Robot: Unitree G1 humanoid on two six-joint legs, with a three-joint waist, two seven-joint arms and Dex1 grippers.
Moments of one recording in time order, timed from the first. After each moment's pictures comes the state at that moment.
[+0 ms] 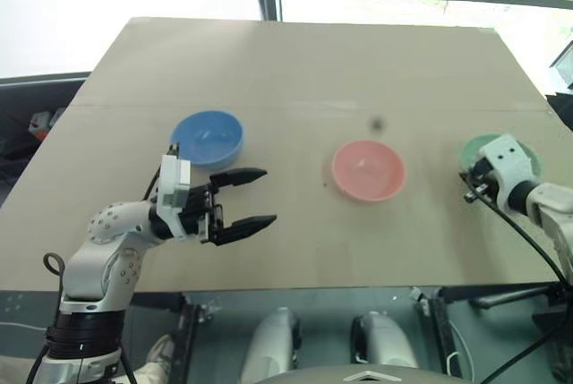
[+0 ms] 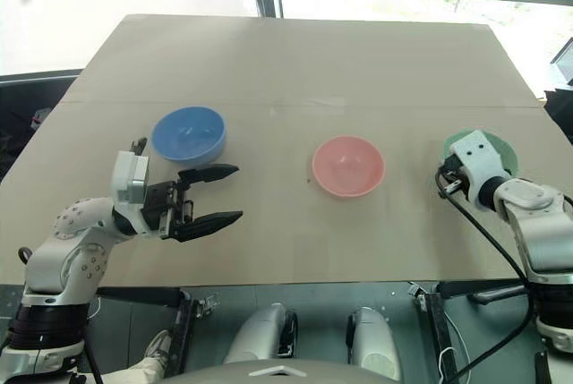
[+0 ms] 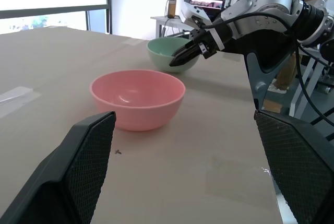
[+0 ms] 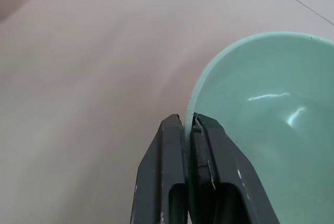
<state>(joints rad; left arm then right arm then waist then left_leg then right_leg) -0.11 0.66 0.19 -0.22 -0.69 0.27 -1.26 -0.23 -0.77 -0.10 -0.24 0.14 0.81 0.60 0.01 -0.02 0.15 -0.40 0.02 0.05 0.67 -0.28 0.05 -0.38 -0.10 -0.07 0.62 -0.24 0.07</state>
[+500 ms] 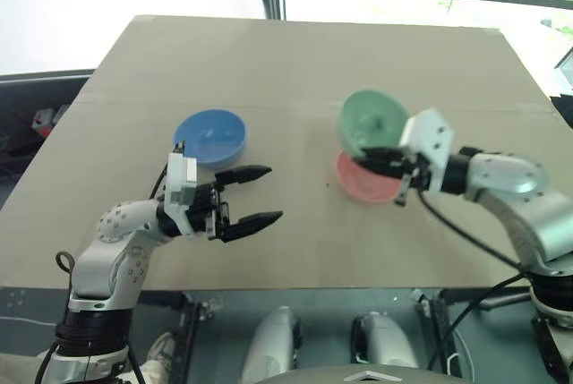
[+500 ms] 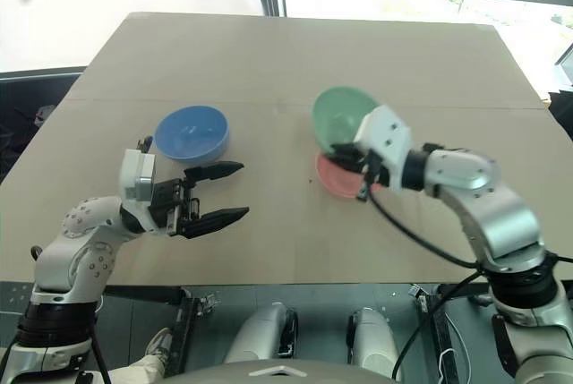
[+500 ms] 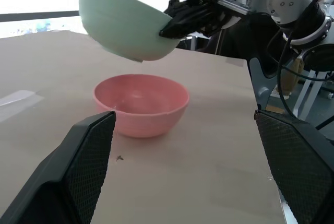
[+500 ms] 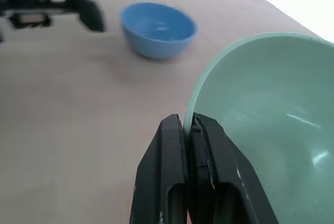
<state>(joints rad) -0.12 0.63 0.16 -0.22 -0.67 0.27 -1.20 -0.45 -0.63 0.17 -0.50 0.35 0.66 0.84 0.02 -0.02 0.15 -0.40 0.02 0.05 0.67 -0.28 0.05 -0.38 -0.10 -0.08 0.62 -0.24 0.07</state>
